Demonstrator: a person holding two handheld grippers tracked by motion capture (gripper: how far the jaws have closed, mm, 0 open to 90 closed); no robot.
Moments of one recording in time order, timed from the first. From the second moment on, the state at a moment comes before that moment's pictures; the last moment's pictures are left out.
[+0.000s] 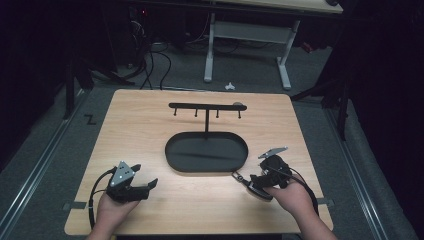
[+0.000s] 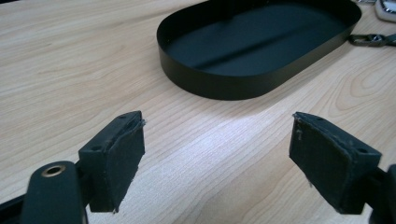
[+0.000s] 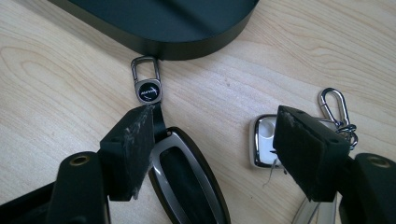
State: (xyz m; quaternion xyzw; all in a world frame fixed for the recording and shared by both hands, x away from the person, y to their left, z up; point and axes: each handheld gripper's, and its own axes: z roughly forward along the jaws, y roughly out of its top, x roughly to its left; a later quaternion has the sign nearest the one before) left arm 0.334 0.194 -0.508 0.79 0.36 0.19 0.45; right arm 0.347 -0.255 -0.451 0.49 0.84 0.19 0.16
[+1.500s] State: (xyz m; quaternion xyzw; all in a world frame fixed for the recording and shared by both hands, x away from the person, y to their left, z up) left arm 0.334 0.182 -0.509 0.81 0.32 0.21 0.44; right arm 0.403 -0.205 -0.489 0.36 0.93 0.01 0.01
